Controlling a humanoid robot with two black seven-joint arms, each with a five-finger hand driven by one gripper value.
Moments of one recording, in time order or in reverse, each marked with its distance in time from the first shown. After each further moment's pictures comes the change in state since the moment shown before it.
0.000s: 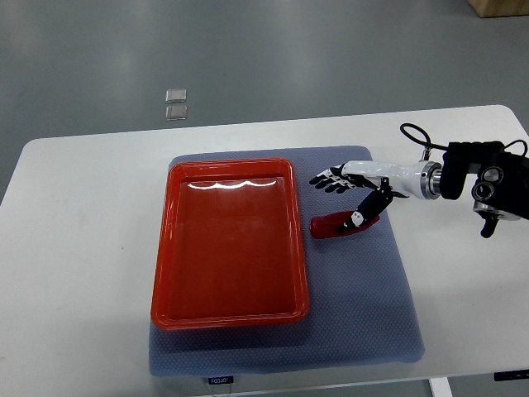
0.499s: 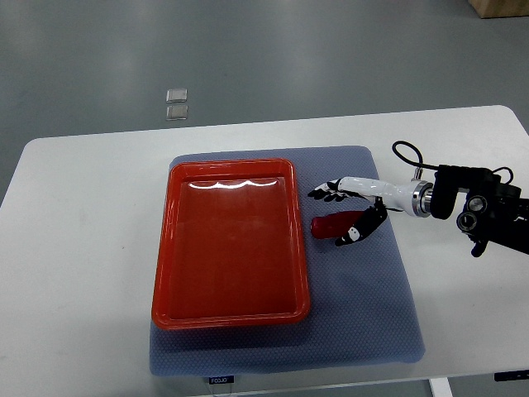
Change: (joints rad) left arm 0.000 0.000 0.000 0.001 0.000 0.000 0.000; right arm -0.061 0.040 -0.005 -0.024 -0.177 -0.089 0.038
